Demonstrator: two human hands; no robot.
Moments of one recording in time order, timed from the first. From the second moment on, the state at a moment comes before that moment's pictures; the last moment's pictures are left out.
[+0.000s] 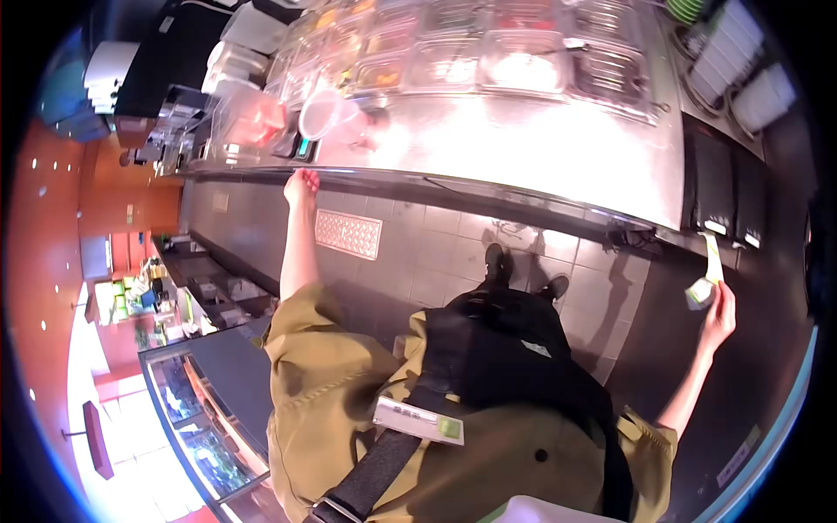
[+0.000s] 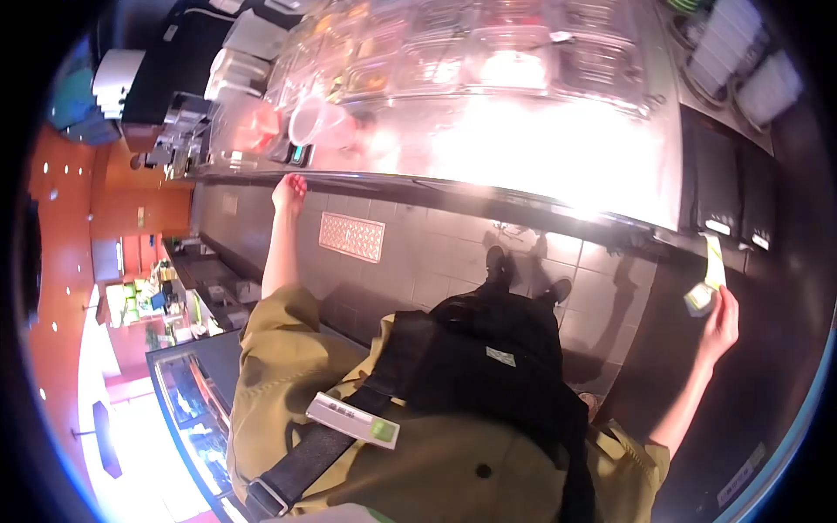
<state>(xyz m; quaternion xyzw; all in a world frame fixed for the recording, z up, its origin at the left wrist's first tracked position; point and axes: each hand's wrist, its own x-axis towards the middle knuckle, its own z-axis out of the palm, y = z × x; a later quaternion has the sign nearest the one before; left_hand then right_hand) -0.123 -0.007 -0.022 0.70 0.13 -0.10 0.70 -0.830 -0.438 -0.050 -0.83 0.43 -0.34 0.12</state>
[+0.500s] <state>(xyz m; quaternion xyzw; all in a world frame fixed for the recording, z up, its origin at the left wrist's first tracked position) -0.012 -0.017 -0.032 0.66 -0.01 -0.35 0.66 -0.795 -0.391 -0.050 -0.73 0.62 -0.28 0.11</state>
